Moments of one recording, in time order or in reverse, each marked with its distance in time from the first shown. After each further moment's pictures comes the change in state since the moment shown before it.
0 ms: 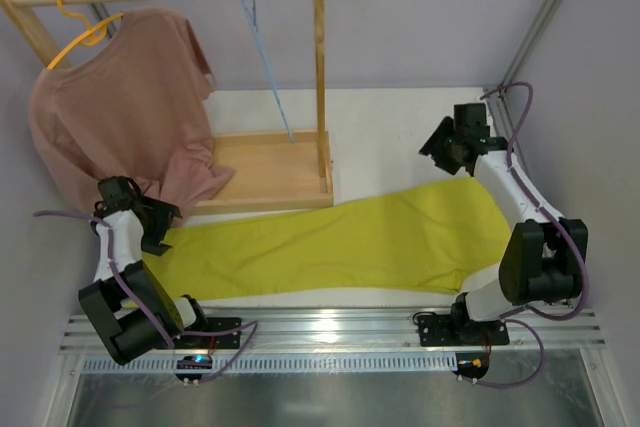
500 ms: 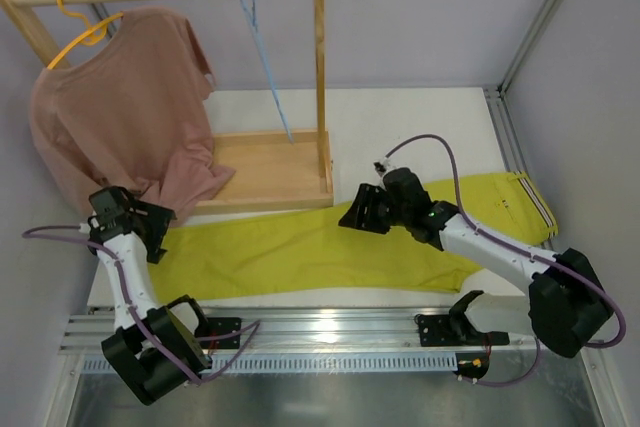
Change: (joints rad) left arm 0.040 -0.250 -0.042 -0.087 0.012 0.004; right arm 0.581 -0.292 -0.500 0.309 -0.247 0.094
